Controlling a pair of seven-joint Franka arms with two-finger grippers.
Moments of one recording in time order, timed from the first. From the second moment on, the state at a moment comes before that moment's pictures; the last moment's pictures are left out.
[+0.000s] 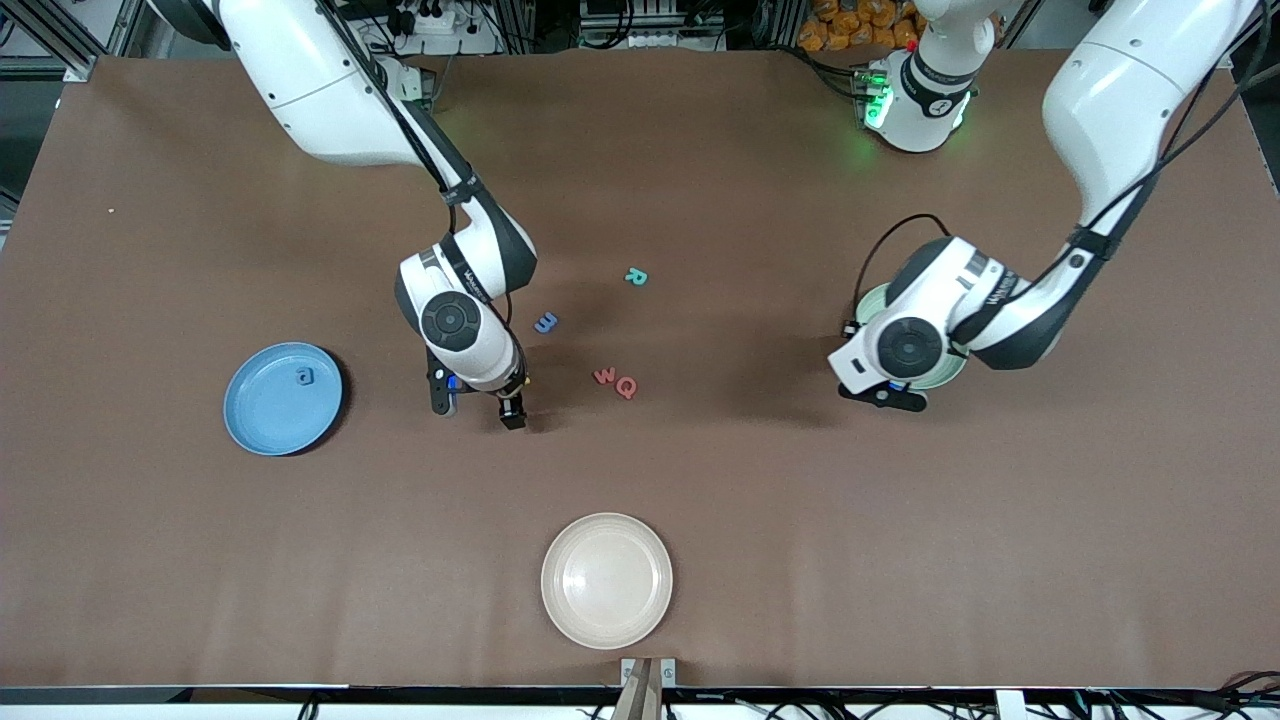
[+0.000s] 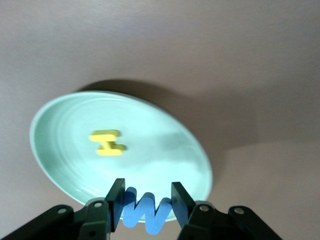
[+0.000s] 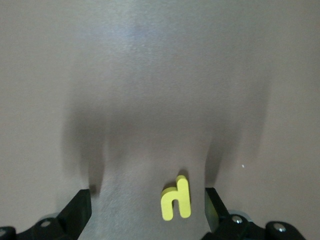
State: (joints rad) left arm 0.36 0.62 -0.76 -1.89 0.52 1.82 -0.37; right arm 0.45 0.63 0.05 -1.85 0.00 2.43 1.90
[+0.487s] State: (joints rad) left arm 0.50 0.61 -0.76 -2.02 0.52 2.00 -0.30; right arm 0.47 0.63 0.05 -1.87 0.00 2.49 1.96
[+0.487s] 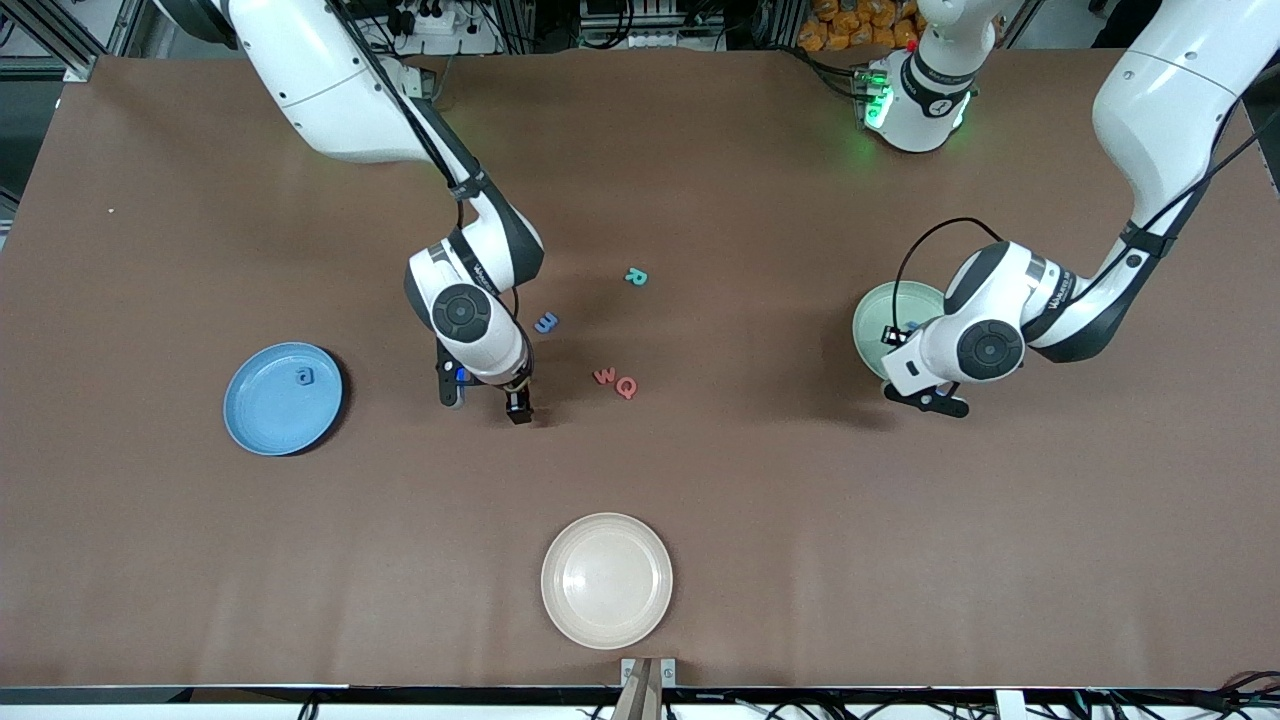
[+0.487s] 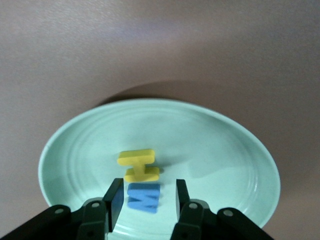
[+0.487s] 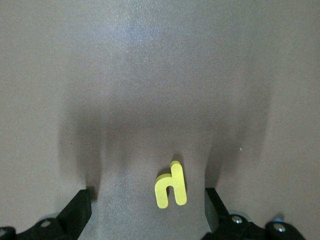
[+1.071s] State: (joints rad) left arm 0.43 0.61 -0.93 -1.99 0.45 1.99 -0.73; right arm 0.47 0.58 0.05 -1.95 0.00 2.52 1.97
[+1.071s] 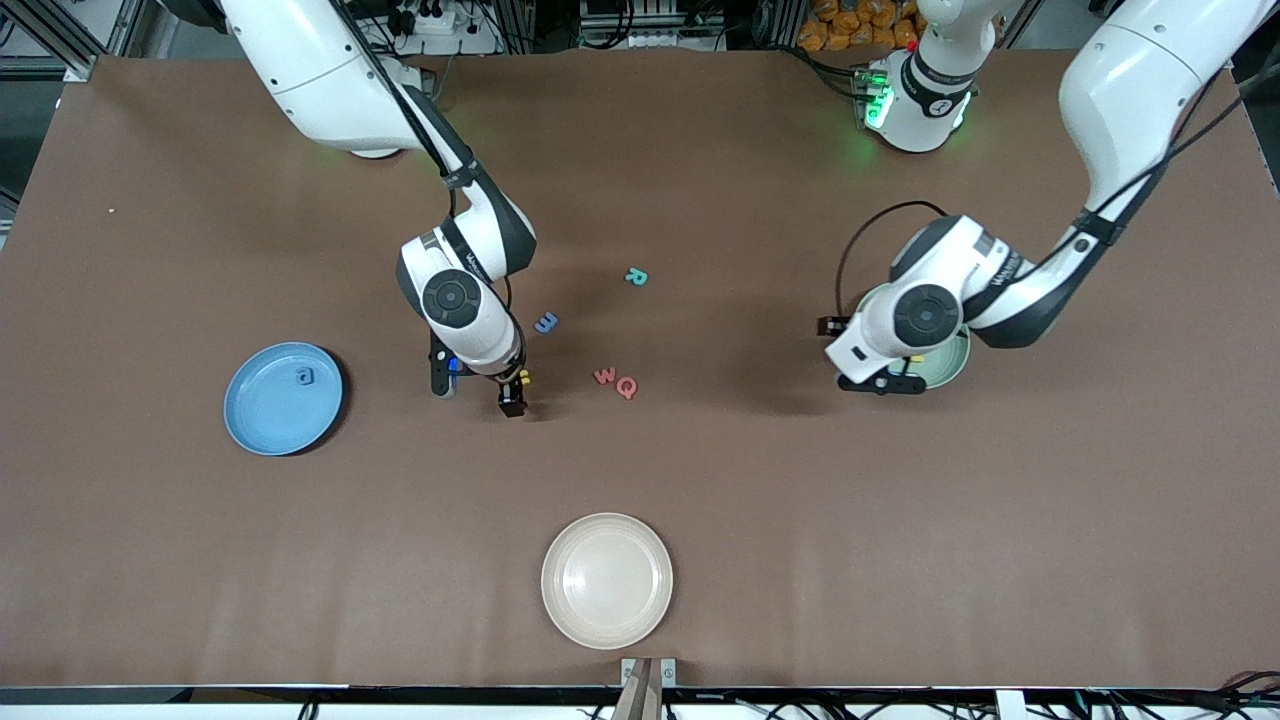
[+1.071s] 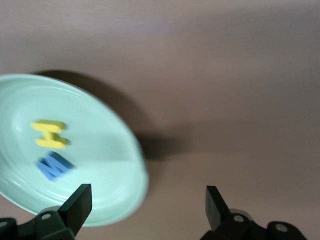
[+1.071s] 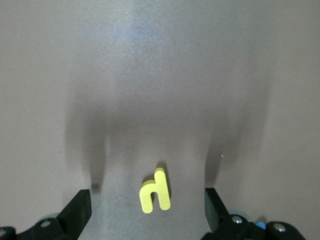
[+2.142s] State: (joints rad) left arm 0.01 0.65 -0.92 -1.83 0.42 2.16 -1.73; right arm 0.49 0.55 0.05 -2.02 0.00 2.56 1.97
